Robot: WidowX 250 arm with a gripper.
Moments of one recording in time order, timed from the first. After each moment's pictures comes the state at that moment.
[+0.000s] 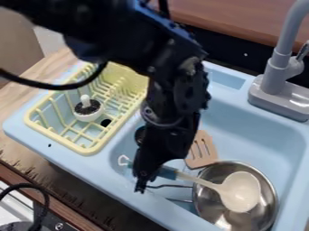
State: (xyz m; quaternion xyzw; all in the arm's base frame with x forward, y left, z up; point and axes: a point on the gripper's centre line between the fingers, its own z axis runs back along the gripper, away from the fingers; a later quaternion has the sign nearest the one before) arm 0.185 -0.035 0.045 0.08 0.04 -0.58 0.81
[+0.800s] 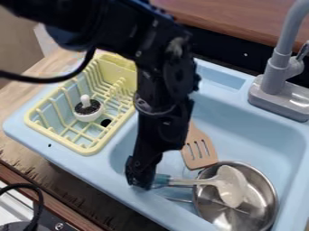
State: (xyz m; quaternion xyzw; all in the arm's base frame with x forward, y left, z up) arm 0.190 -0.029 0.057 0.04 0.01 -0.59 0.81
